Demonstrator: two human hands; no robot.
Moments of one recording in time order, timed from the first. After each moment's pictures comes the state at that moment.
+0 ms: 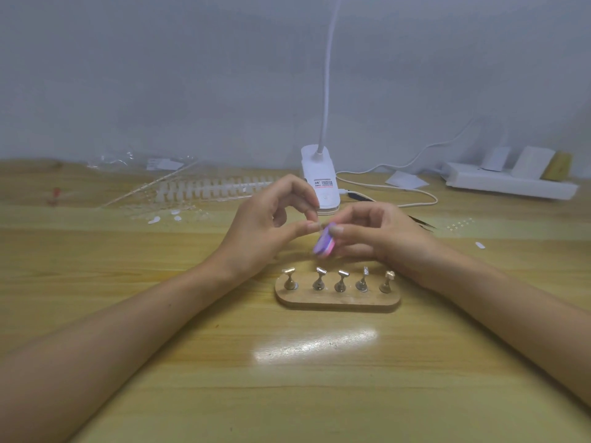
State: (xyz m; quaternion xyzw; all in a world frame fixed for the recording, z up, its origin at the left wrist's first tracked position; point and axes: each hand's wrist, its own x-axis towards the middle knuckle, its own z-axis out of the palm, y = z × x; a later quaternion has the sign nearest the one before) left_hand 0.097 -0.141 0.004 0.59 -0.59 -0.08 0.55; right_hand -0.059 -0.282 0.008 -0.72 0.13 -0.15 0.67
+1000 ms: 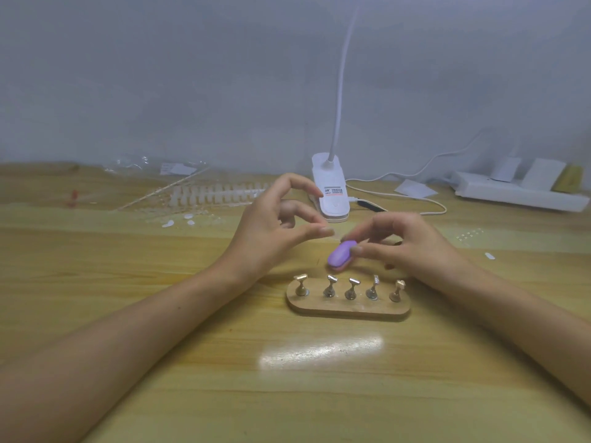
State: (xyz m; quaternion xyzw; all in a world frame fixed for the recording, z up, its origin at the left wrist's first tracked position) left_hand 0.092 -0.133 0.012 0.60 -0.51 -0.14 0.59; right_hand -0.074 -0.284 0.014 -0.87 0.17 -0.18 0.42
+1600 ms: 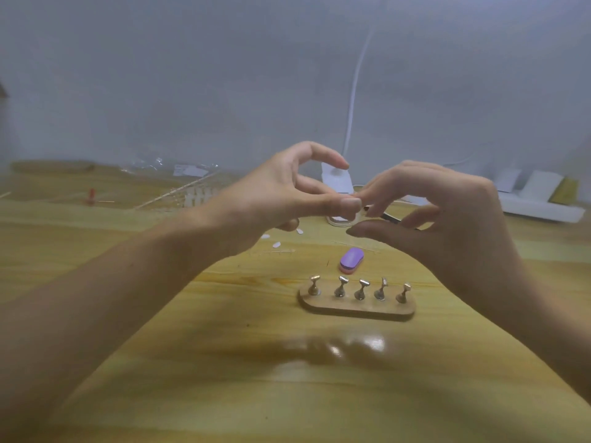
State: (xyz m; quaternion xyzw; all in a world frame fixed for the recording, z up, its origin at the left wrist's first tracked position) left_hand 0.085 -0.100 0.089 0.62 -0.53 -0.30 0.50; right_hand -0.087 -0.209 0.081 -0.89 0.03 -0.39 0.24
